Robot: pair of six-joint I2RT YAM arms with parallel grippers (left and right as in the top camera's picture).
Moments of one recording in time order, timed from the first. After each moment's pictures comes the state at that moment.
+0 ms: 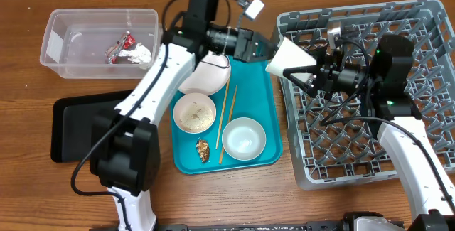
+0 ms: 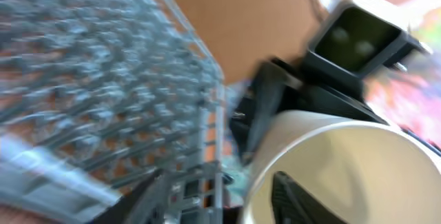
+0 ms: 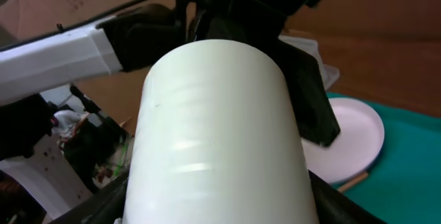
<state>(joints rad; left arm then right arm) -0.34 2.00 1.67 -0.35 1.33 -0.37 -0.01 1.37 0.93 0.09 -1.24 0.26</state>
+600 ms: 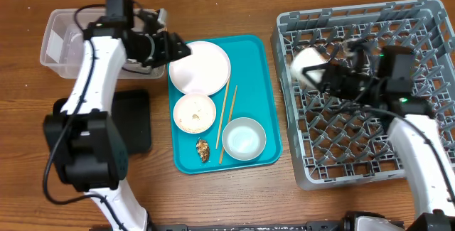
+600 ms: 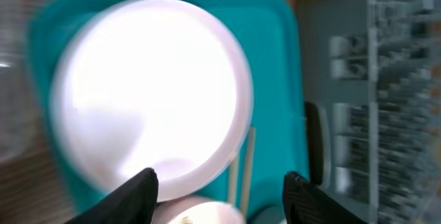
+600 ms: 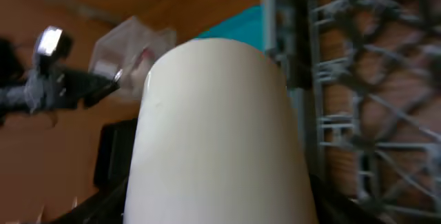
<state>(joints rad) 0.05 1.97 1.67 -0.91 0.63 -0.10 -0.12 1.37 1.00 -0.48 -0.76 0.31</state>
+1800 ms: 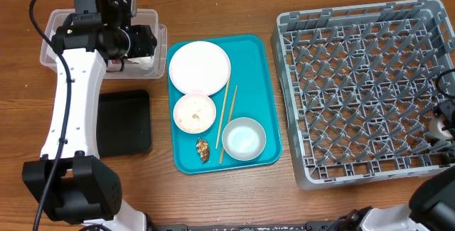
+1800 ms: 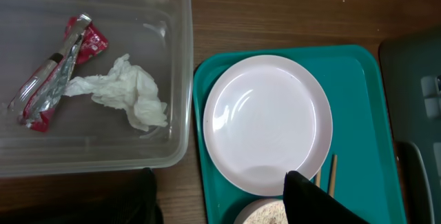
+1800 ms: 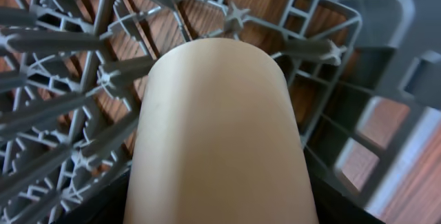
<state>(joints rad) 0.07 1.77 1.67 -0.92 0.26 -0.05 -0.73 1.69 1.39 -1.10 0.08 0.38</state>
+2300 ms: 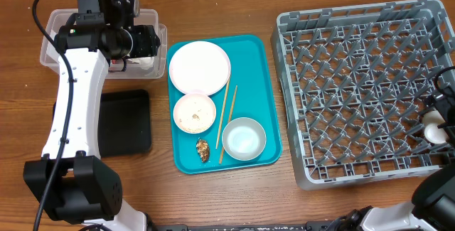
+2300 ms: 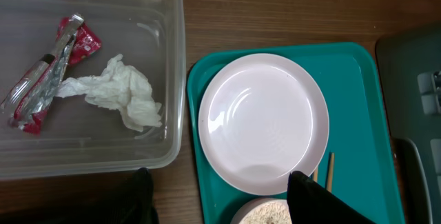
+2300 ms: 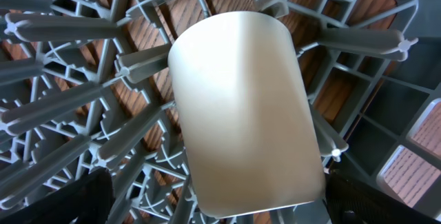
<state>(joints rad) 0.07 1.77 1.67 -0.92 0.26 -0.05 -0.73 1.72 1.39 -1.10 -0.01 0.38</state>
